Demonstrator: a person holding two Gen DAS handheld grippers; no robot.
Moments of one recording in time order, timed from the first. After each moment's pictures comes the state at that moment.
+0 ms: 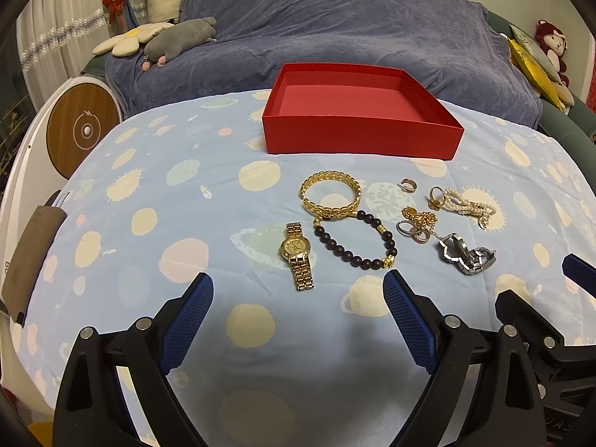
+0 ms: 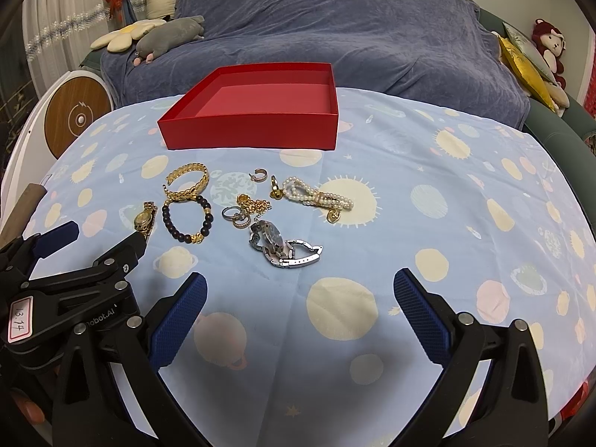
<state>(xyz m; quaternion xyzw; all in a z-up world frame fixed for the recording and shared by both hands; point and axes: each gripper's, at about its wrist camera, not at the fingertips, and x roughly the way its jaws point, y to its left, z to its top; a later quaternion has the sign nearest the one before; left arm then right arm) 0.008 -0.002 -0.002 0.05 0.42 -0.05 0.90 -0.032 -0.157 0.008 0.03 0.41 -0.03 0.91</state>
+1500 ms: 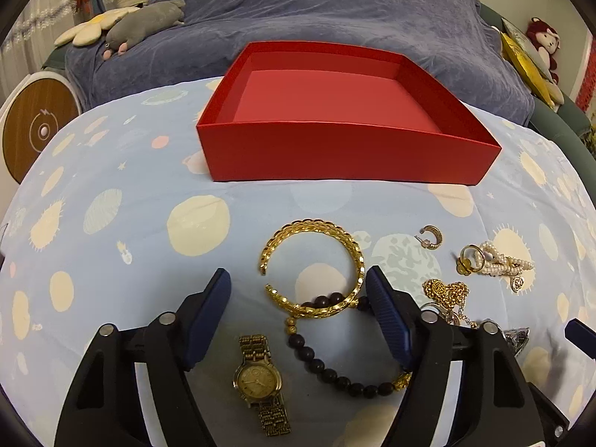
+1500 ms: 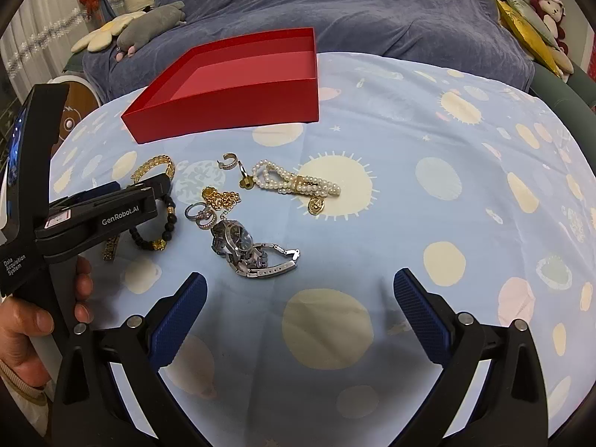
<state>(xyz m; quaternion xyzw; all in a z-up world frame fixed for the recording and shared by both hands) 0.107 -0.021 -0.038 0.04 0.45 -0.11 0.89 0.006 -0.182 -0.021 0.07 0.46 -0.03 0.88</state>
